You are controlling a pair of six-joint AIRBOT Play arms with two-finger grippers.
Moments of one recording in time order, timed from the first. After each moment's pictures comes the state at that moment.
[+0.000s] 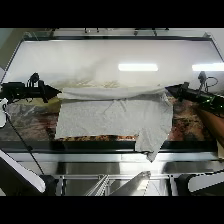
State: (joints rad) left arm 0.44 -2.17 1.68 -2.73 1.69 2.04; right arm -0.43 -1.76 1.03 -0.07 1.27 0.60
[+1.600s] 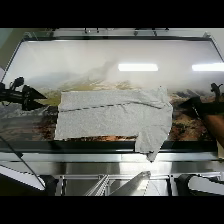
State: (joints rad) left arm 0.57 -1.90 1.55 -2.41 1.77 1.91; right arm -0.58 -1.41 0.90 -0.75 1.25 1.08
